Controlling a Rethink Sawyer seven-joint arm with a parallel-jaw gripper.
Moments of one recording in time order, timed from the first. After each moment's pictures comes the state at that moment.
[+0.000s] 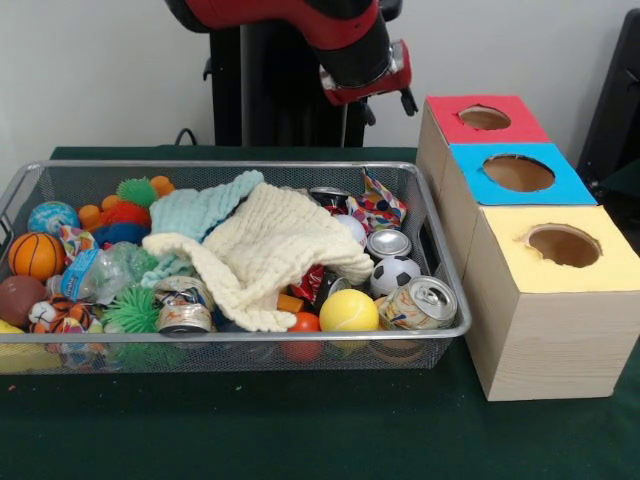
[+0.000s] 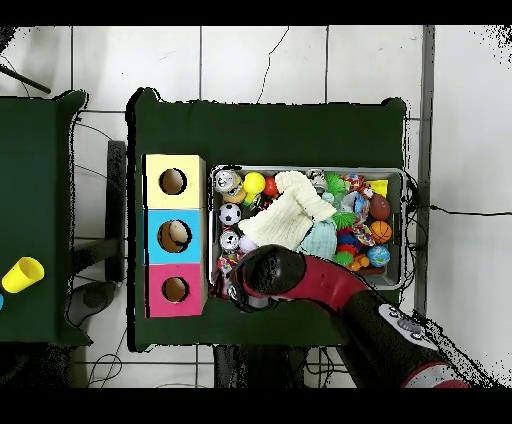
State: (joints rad) arm -0.62 -0.61 0.39 2.05 -0.05 0.74 1.57
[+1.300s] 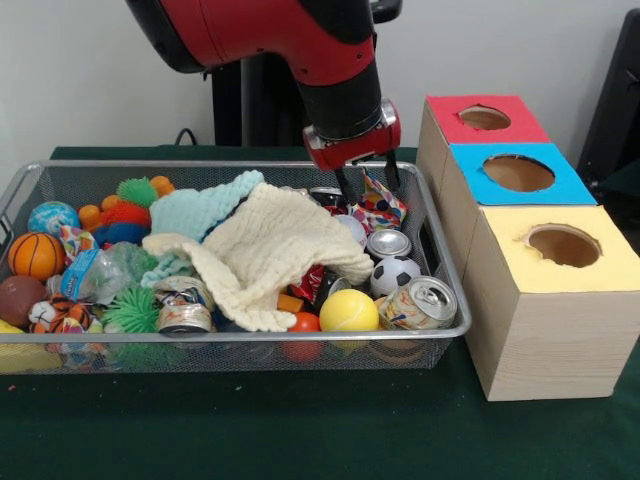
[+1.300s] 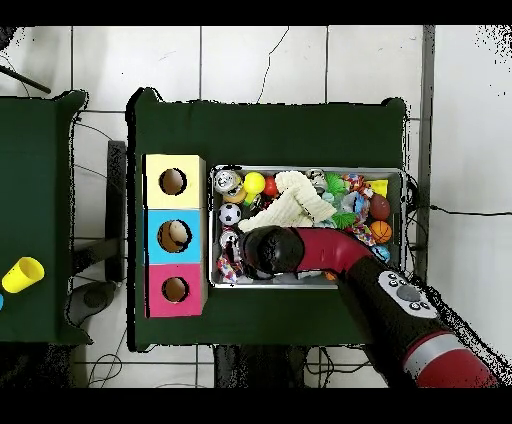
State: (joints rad) arm -0.67 -0.54 0.51 1.87 -0.36 0.57 1.57
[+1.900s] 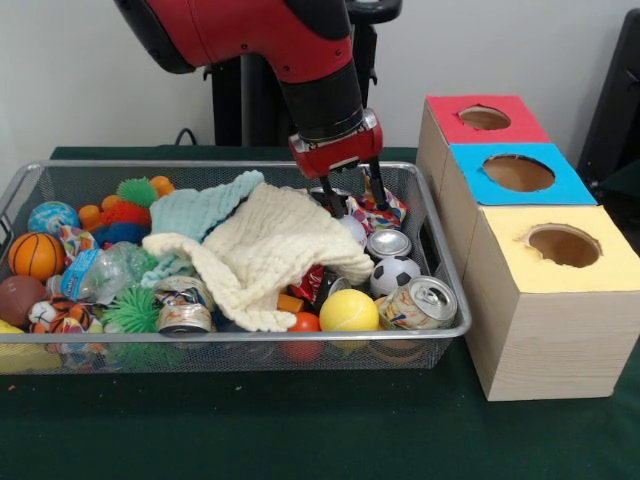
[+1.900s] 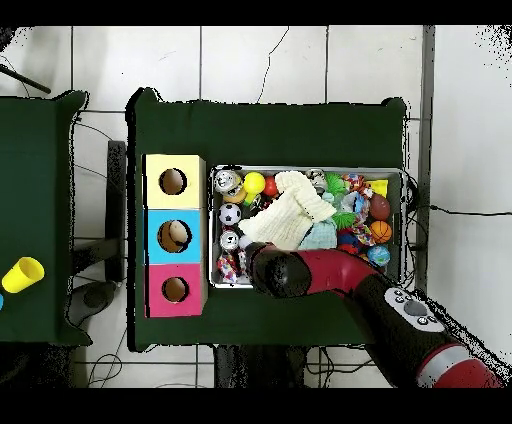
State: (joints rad) arm -0.74 -0.51 0.51 1.97 -0.47 0.31 1.57
